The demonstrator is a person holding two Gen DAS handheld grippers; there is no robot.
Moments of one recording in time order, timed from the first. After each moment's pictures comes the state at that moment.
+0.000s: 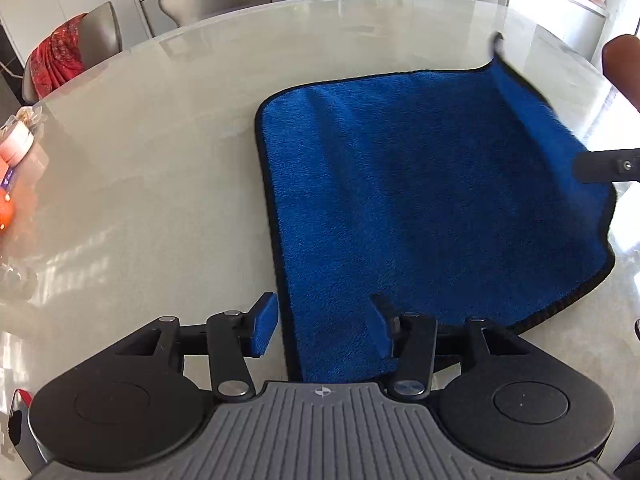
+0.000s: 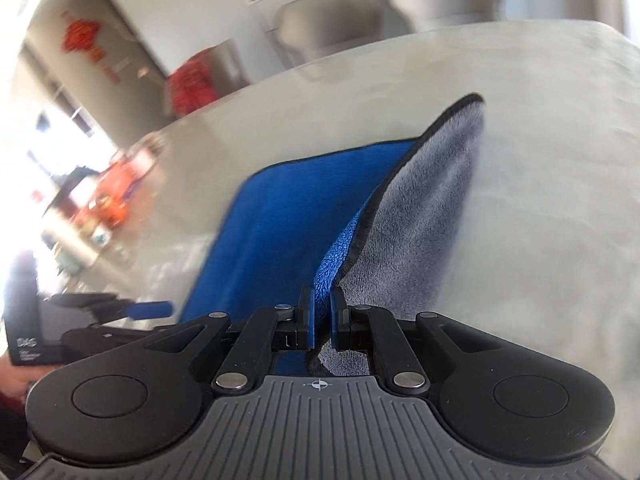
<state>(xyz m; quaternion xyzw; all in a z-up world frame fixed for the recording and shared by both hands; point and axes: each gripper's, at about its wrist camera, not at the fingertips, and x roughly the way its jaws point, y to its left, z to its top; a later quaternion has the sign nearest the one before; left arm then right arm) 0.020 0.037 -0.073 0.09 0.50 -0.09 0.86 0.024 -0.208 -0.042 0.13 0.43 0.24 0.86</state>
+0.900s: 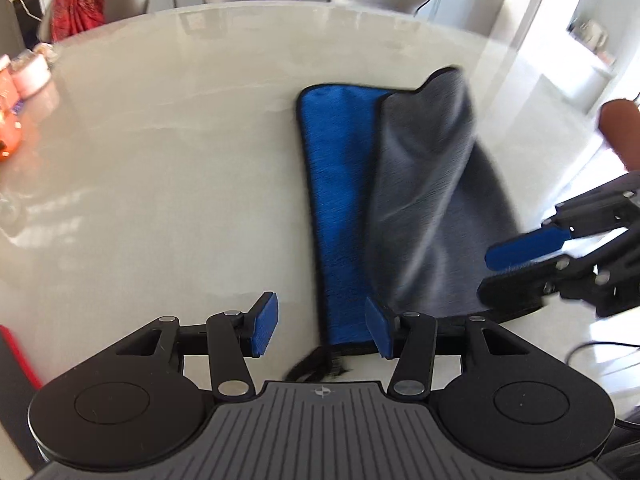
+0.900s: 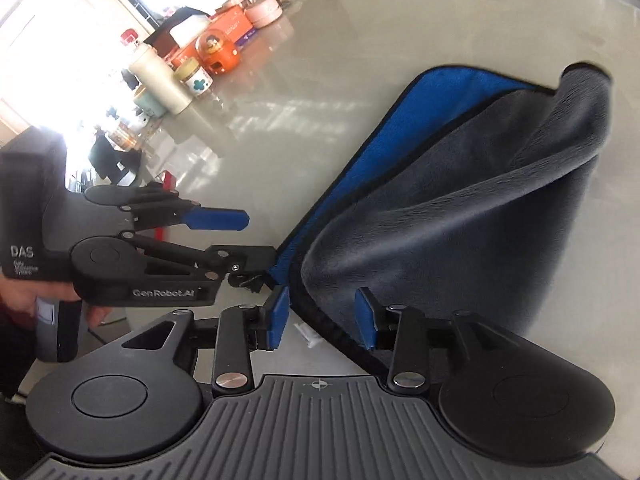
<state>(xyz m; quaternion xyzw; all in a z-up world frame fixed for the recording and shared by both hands) -0.011 0.082 -0.053 -0.03 0.50 -0.13 0.86 0.038 -0.119 -0.027 0.01 0.52 0.39 0.76</state>
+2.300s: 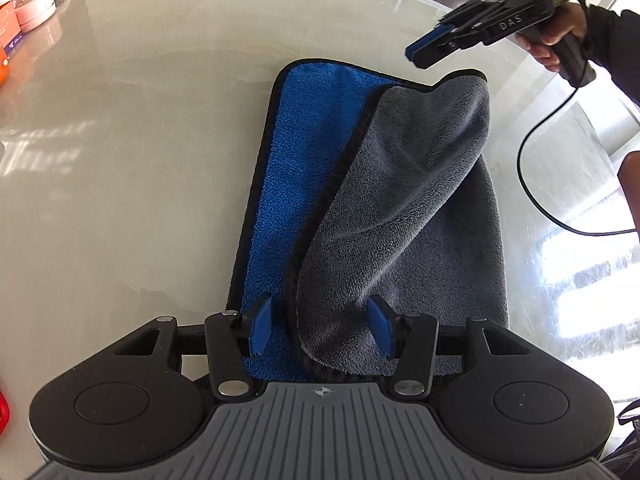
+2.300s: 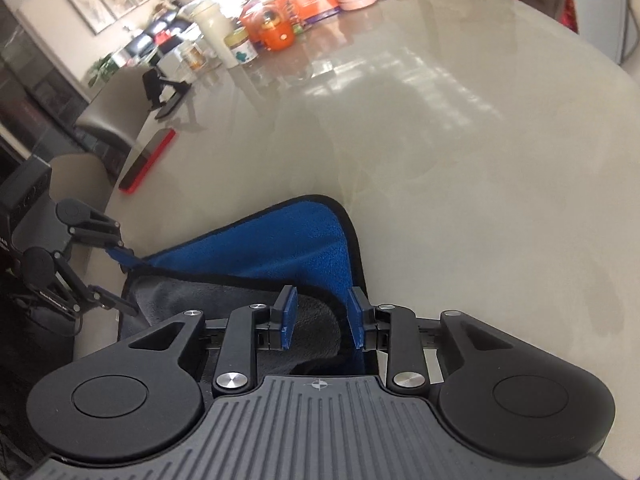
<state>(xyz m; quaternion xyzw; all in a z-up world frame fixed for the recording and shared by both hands) 0.029 0.049 -0.074 -0.09 0.55 -0.06 0.83 0.330 -0.113 -0.041 -0.19 0.47 0.64 0.58</state>
